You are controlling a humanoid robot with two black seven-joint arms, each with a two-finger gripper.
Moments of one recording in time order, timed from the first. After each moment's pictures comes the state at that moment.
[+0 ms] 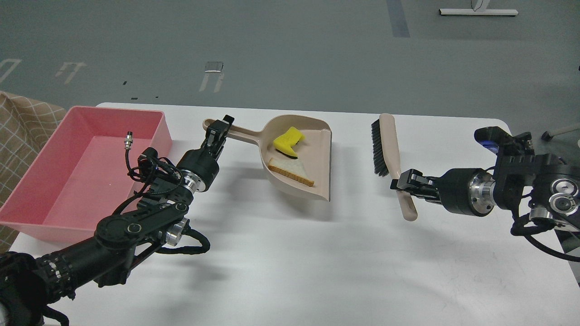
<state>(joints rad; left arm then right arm) -0.61 0.32 -0.43 -0.98 0.61 0.35 -0.47 0.61 -0.71 0.70 1.59 -1.01 0.49 -0.49</state>
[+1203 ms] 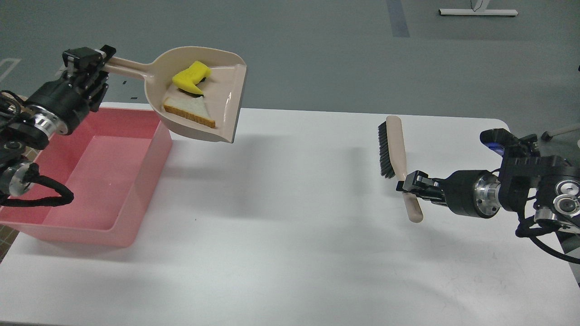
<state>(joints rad) -0.69 0.96 -0.47 -1.16 0.38 0.01 -0.47 0.61 -0.72 0.70 1.58 -1.01 0.49 -0.49</state>
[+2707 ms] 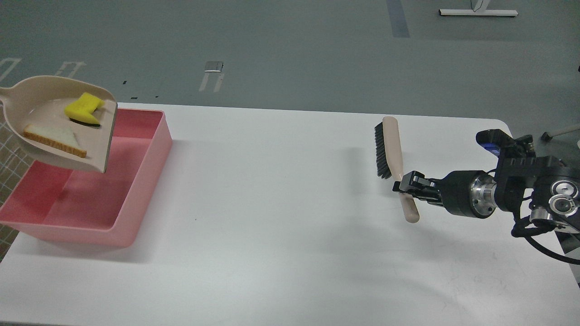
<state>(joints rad) -0.58 1.25 -0.46 -0.90 0.52 -0.13 -0.49 0.61 -0.70 0.70 1.57 -1.01 0.49 -0.49</state>
